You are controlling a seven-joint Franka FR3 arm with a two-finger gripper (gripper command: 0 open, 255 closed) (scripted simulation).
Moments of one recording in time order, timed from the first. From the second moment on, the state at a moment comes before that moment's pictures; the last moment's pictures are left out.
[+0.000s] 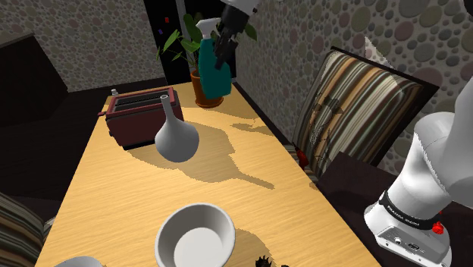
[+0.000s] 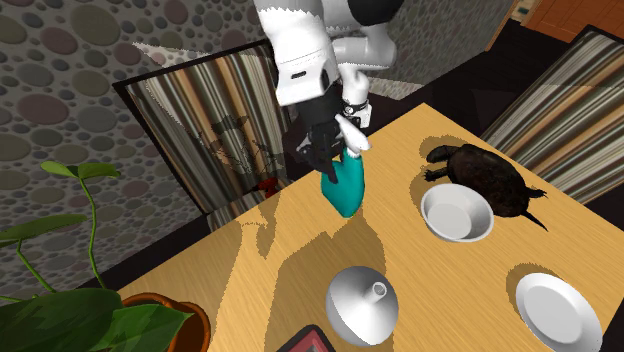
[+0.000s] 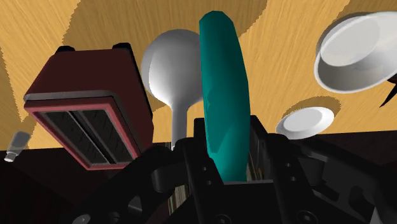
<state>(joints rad) 0.37 0.04 -0.30 -1.69 0.49 1.96 -1.16</state>
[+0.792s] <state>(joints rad) 0.51 -0.02 -0.16 -1.89 0.44 2.22 -0.95</state>
